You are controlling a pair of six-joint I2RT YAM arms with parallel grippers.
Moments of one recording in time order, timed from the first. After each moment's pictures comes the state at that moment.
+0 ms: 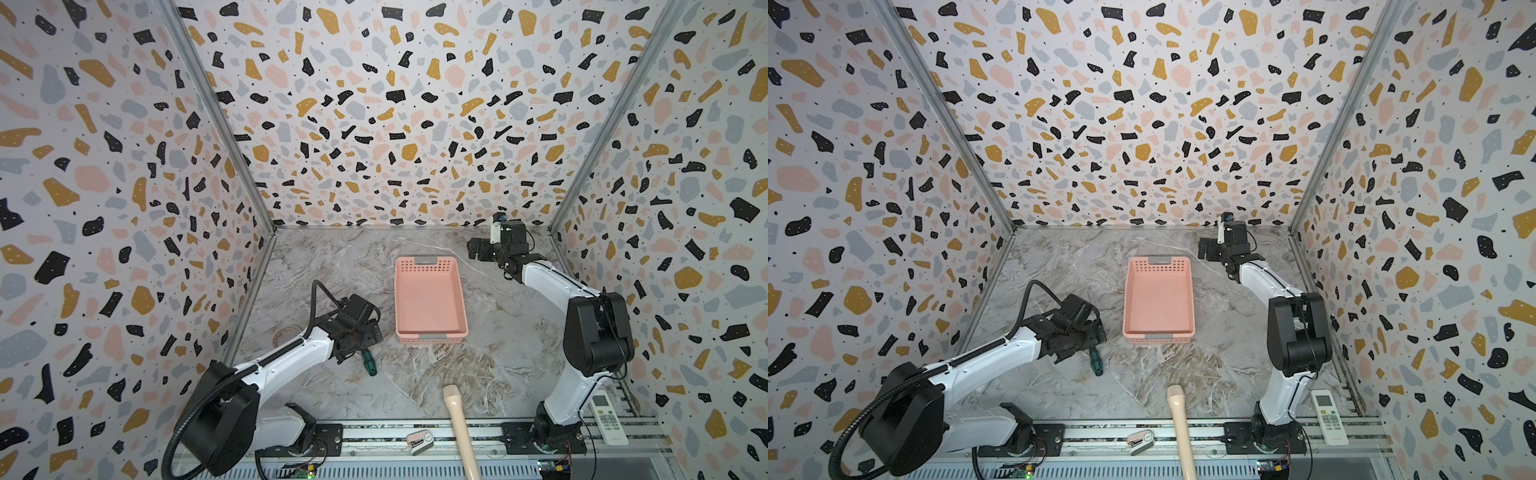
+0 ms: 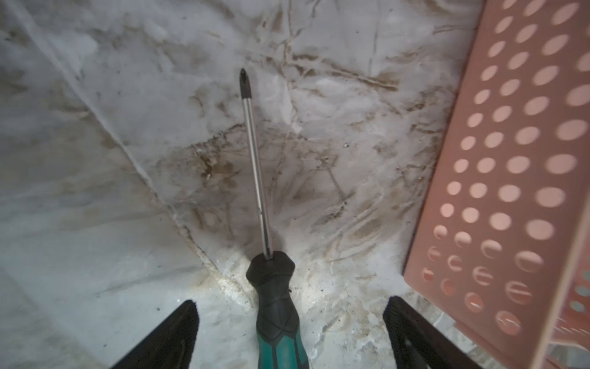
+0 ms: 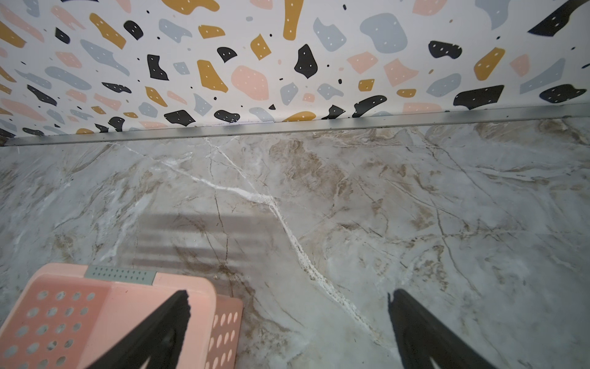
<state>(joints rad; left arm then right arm) -0.58 1.30 0.71 -0.57 -0.08 -0.90 0.19 1.79 1.30 -0.08 -0.08 0.18</state>
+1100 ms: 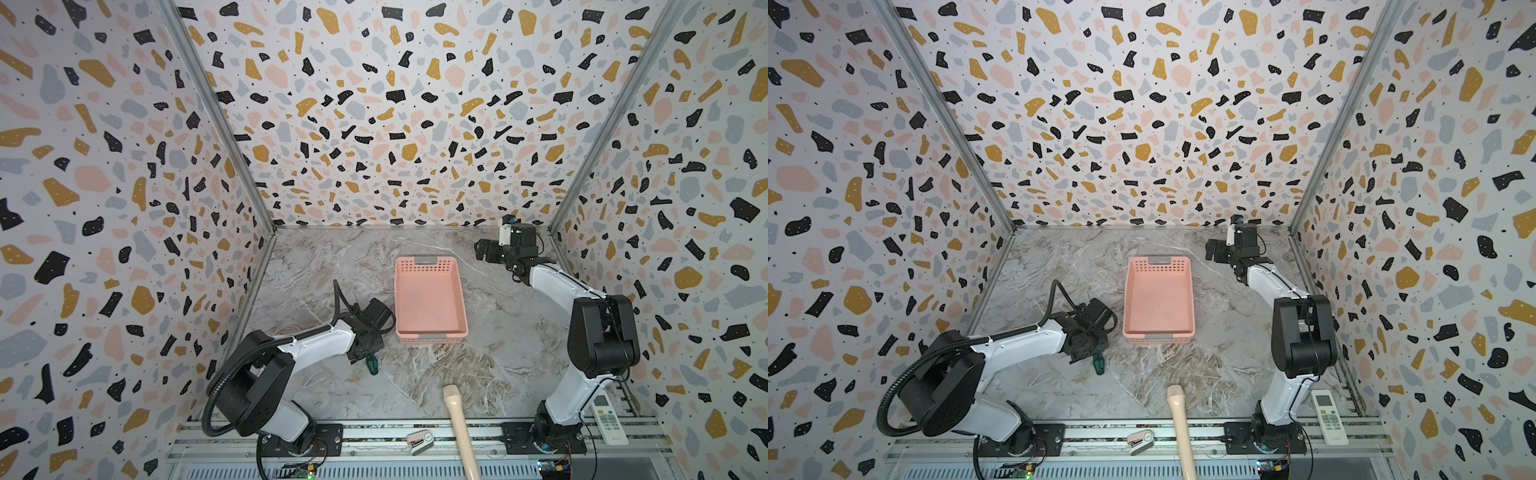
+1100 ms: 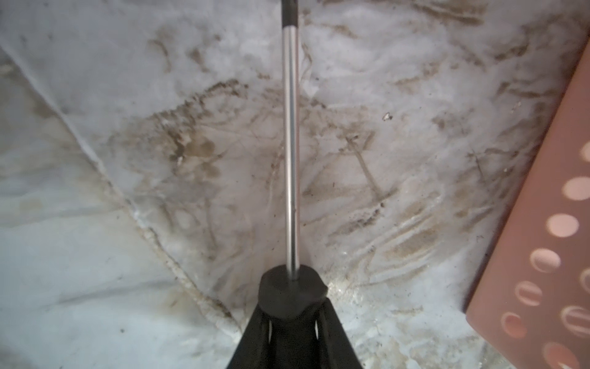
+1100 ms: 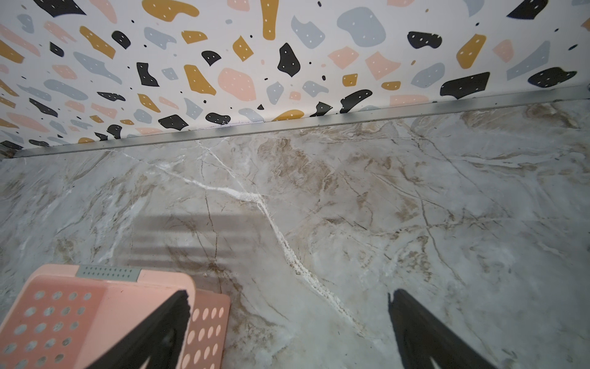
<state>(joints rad) -0.66 1.50 0.77 -0.58 -0.17 -0.96 0.13 1.77 1.26 -0.05 -0.14 0.19</state>
